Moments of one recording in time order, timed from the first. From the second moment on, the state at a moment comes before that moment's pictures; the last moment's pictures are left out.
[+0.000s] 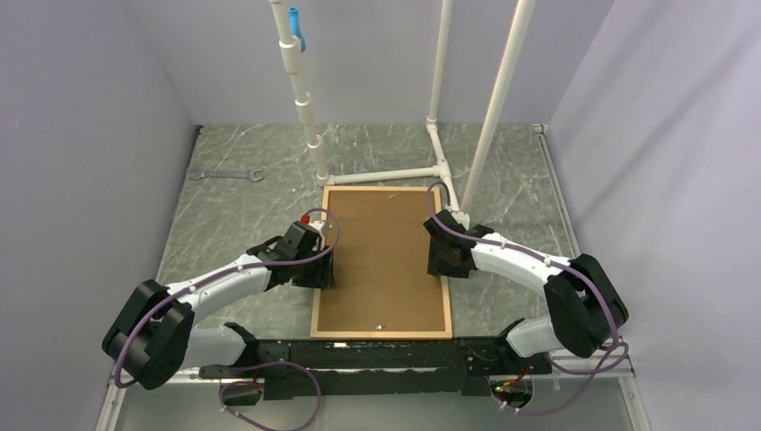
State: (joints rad) left arm -0.61 1.24 0.56 -0.34 0.08 -0.50; right arm 0.62 1.40 0.74 -0.57 0.24 0.71
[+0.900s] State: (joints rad) left arm -0.61 1.25 0.56 -0.34 0.08 -0.50; right arm 0.62 1.40 0.74 -0.58 0.24 0.66
